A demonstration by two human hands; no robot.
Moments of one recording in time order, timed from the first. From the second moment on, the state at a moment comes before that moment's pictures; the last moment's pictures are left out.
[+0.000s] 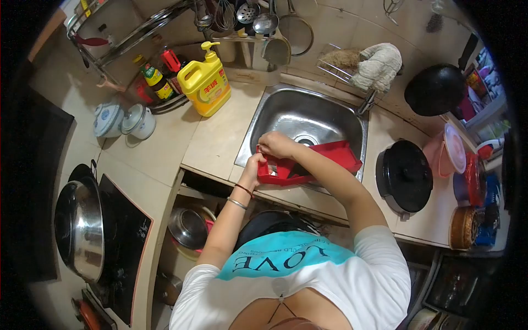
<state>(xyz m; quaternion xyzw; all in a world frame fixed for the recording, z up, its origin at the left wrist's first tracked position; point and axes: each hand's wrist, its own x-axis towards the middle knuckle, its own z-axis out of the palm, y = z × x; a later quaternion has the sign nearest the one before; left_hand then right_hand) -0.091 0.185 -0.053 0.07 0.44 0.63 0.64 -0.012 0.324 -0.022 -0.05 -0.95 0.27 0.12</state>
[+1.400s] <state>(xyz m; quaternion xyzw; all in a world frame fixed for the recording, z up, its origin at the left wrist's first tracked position) -0.054 0.179 -0.031 0.36 0.45 0.73 0.37 0.100 0.232 0.004 -0.29 -0.80 0.47 0.24</state>
